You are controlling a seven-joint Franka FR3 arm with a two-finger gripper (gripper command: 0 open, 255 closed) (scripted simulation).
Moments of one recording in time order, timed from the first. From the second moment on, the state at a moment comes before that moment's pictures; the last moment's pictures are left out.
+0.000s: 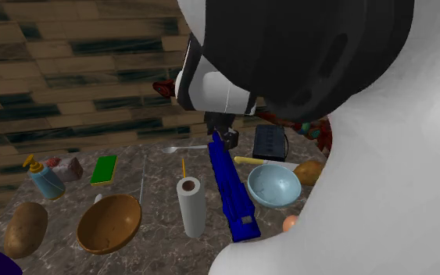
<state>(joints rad) 0.09 -0.06 0.46 -2.46 0.24 2.55 0.95</state>
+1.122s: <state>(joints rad) 0.34 0.58 0.33 -1.97 -0.07 2.77 1.44</state>
